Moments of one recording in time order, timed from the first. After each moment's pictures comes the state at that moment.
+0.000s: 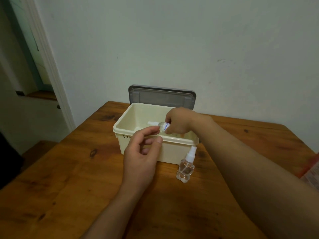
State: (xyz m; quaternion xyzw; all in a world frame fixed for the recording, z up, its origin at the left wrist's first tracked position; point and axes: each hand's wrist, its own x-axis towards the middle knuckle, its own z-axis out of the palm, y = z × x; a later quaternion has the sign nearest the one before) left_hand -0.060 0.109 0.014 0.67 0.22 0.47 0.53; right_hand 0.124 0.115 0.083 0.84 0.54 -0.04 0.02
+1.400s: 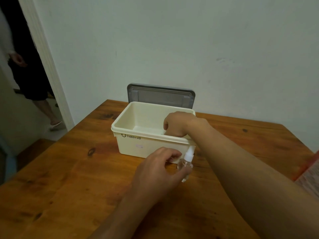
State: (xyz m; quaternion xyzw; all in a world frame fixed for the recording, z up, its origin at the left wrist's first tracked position) left_hand -0.050 0.088 0.004 0.88 0.22 0.26 0.33; right_hand 0.118 0.112 0.077 0.83 0.55 -0.06 0.06
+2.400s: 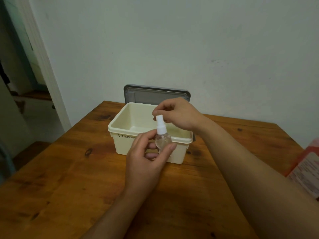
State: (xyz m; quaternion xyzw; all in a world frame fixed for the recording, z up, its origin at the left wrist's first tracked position) left_hand -0.053 0.090 0.012 0.71 0.18 0.49 0.48; right_hand 0.105 0.077 0.098 0.73 0.54 -0.15 -0.40
